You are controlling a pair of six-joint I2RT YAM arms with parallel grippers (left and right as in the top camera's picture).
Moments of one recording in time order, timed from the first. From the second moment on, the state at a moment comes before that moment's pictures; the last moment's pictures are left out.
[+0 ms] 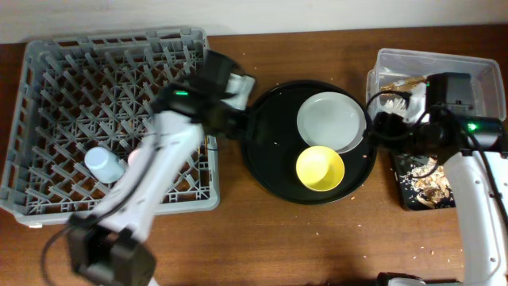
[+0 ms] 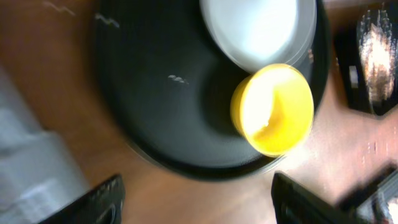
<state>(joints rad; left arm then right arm) -0.46 1.78 1.64 -1.01 0.30 -0.19 -0.13 1.37 1.33 -1.14 -0.26 0.30</state>
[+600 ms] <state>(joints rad) -0.46 2.08 2.17 -1.47 -0.28 -0.34 -0.16 1.38 1.33 -1.16 -0.26 0.31</state>
